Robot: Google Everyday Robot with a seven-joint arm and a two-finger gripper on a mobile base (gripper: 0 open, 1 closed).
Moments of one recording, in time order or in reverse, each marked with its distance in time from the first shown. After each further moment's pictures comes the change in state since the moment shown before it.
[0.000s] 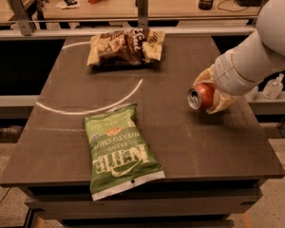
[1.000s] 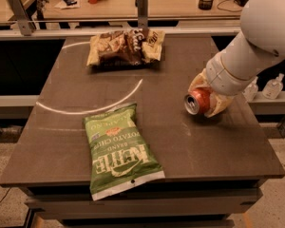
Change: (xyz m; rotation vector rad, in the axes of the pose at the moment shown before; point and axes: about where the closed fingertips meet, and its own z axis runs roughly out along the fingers) arm -0.009 0.006 0.014 -0.105 -0.011 -0.107
